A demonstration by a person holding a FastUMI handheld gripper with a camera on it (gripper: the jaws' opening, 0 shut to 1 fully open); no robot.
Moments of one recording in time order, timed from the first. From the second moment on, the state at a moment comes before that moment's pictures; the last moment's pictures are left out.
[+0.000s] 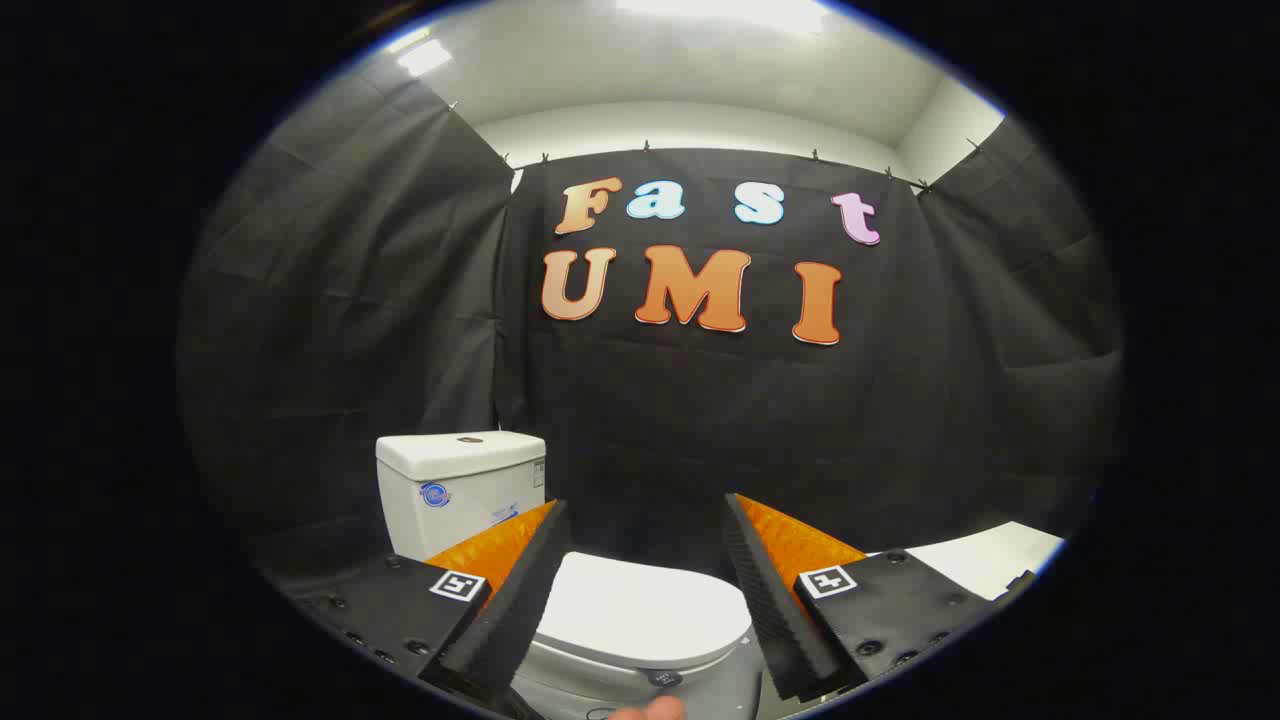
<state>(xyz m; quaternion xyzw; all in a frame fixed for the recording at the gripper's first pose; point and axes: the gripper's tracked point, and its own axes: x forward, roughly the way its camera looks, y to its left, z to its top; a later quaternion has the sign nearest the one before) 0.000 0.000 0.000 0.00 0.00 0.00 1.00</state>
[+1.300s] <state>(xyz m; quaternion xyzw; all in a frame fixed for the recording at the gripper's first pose) -0.006 -0.005 0.011 0.05 -0.03 -0.02 1.00</state>
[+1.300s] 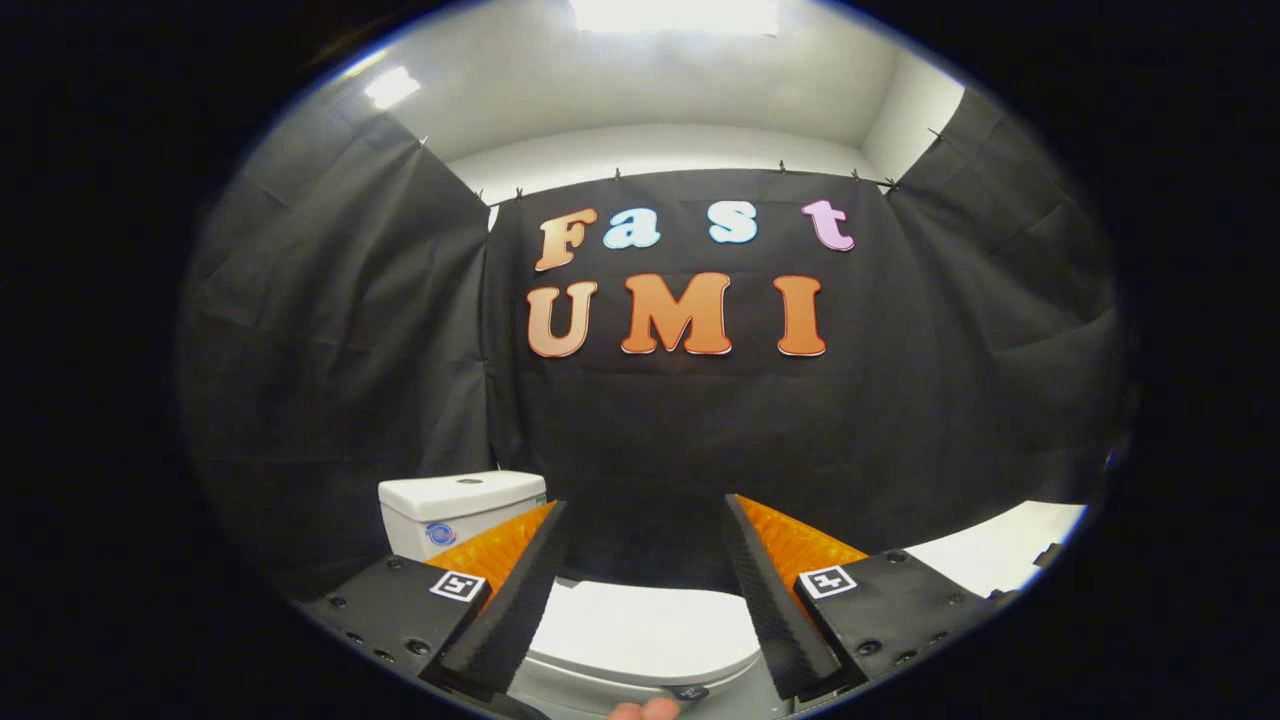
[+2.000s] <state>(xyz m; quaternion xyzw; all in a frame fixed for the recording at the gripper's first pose) 0.017 -0.065 -0.080 0.29 0.01 -0.08 0.95</state>
